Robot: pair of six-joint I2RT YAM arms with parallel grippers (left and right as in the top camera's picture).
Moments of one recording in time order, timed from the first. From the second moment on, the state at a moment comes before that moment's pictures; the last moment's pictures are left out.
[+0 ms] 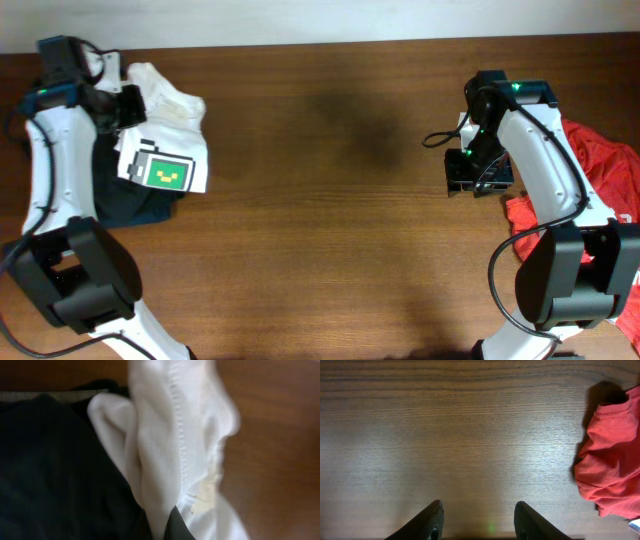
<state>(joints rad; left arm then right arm) 0.28 1.99 1.81 -0.87 0.21 0.06 0.01 1.85 1.60 -1.44 -0.03 0.08</state>
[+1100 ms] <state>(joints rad) 0.56 1.95 1.83 -0.84 0.26 -0.04 0.01 1.85 1.60 -1.44 -0.03 0.08</state>
